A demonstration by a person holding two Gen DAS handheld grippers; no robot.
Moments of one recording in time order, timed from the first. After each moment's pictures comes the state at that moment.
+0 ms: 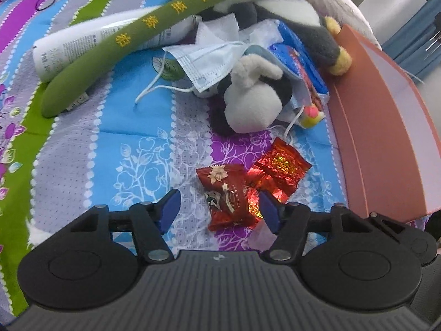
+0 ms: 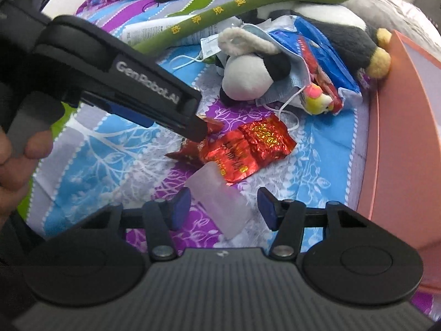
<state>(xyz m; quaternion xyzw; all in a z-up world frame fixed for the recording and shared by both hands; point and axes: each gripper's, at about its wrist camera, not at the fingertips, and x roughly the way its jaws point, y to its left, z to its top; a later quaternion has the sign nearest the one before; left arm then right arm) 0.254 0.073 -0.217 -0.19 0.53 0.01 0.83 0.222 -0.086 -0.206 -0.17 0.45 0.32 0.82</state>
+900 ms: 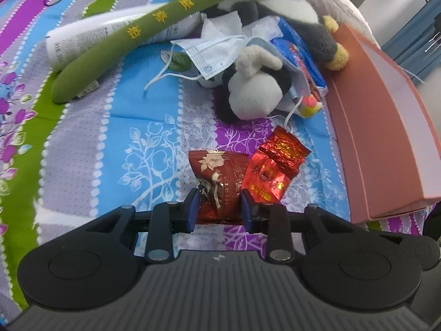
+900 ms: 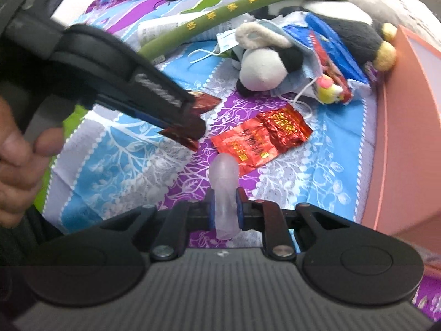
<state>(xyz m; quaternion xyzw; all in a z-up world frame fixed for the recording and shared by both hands) 0.225 0.075 -0.210 -0.19 0.52 0.02 0.83 0.197 -0.095 -0.193 -0.13 0.47 0.32 0.82</state>
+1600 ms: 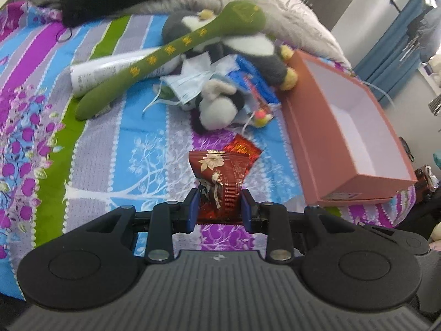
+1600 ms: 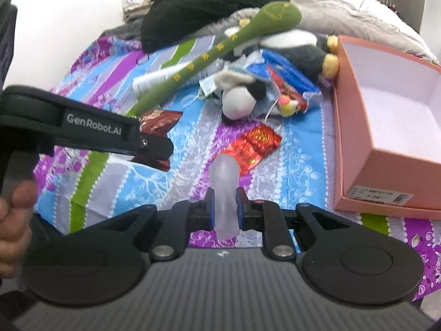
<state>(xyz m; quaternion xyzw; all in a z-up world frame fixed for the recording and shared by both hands) 0.147 0.053 -0.129 -0.18 0.45 0.00 0.87 0.145 -0.129 -0.128 -0.04 0.41 0.26 0.87</state>
